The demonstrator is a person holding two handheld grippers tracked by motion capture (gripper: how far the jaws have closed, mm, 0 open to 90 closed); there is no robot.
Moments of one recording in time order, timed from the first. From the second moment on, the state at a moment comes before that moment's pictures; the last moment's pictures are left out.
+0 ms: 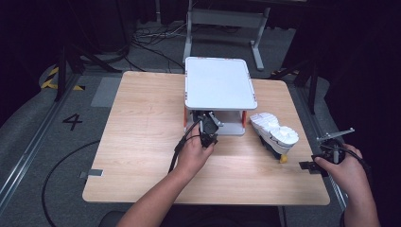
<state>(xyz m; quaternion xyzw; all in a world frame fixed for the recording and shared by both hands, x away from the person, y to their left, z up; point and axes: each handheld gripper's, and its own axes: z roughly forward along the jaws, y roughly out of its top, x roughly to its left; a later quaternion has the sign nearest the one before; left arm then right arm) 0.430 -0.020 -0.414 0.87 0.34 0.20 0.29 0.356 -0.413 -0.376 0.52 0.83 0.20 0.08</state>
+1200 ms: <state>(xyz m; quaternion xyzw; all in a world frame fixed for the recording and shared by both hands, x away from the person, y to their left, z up) 0.451 0.014 -0.445 0.83 0.39 0.21 0.35 0.360 -0.407 -0.376 0.51 0.83 0.20 0.09</state>
